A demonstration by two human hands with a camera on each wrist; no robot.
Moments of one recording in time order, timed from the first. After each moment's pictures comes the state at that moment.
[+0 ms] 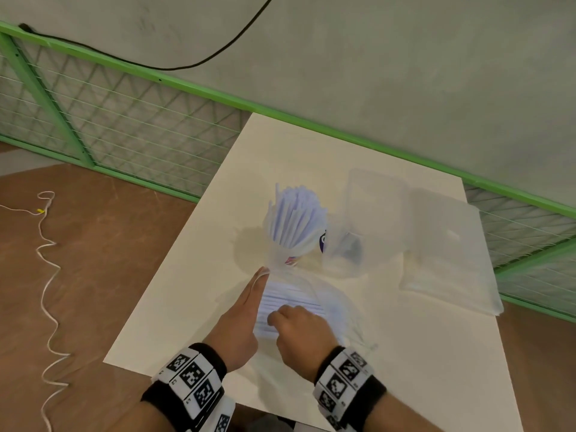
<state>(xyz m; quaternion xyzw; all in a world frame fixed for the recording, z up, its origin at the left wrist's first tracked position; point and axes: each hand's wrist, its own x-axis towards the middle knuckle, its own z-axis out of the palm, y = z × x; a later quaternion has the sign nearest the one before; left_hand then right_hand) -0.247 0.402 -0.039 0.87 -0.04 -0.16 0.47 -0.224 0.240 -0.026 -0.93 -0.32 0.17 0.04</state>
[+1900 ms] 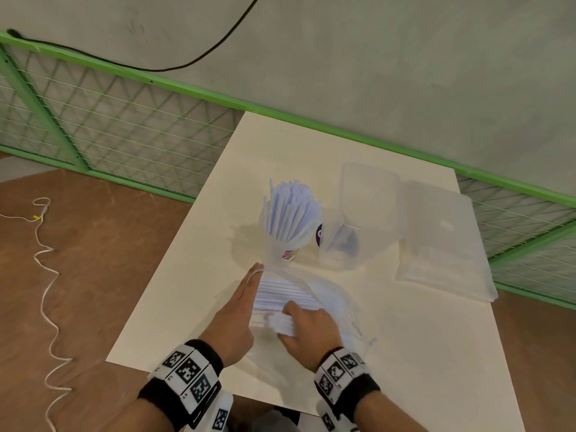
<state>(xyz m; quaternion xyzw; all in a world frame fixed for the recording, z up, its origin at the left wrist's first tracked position) -0.251 0.406 -0.042 0.88 -0.04 -0.14 0.45 -0.235 0.219 -0.054 -0.95 -0.21 0.12 0.20</state>
